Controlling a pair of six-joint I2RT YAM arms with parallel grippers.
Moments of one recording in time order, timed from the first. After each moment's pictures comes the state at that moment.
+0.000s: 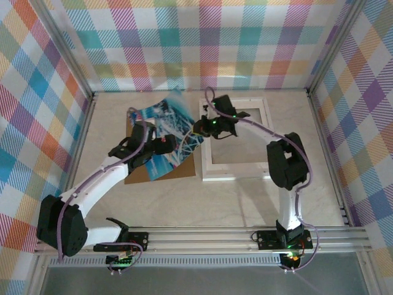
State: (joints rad) left arm -0.46 1.28 0.92 -0.37 -0.11 -0.45; right arm 0.51 1.99 1.53 -0.33 -0.62 0.71
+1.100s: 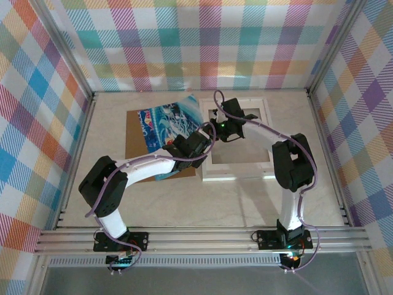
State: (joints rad) left arm -0.81 1.72 1.14 -0.34 -0.50 0.04; right arm 0.46 1.95 1.43 -0.36 -0.61 0.71
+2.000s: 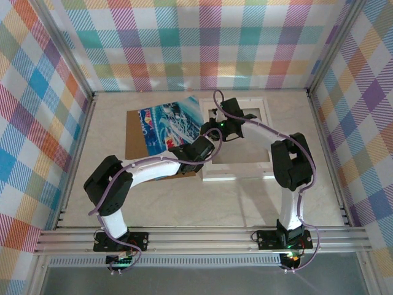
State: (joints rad) left arm -0.86 1.75 1.16 -0.40 -0.46 0.05; right arm 0.46 1.97 1.45 -0.35 -0.60 0.72
